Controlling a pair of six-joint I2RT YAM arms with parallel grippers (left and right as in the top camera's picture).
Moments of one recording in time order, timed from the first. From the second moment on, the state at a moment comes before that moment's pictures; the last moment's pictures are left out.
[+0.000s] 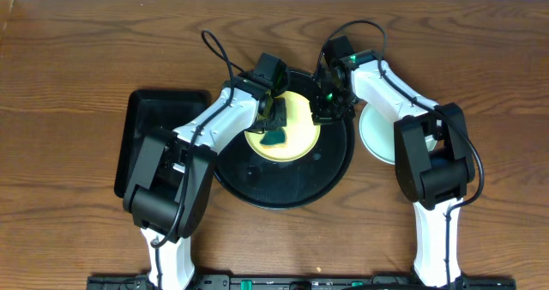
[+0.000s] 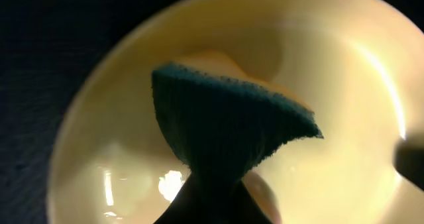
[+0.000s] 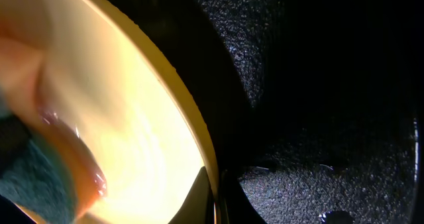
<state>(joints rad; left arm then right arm) -0.43 2.01 1.35 -0.65 0.02 -0.52 0.36 2.25 1.68 -0.92 -0.36 0.25</state>
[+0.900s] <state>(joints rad) -0.41 2.01 1.36 -0.53 0.11 -0.21 0.36 2.25 1.67 -0.92 -0.36 0.25</state>
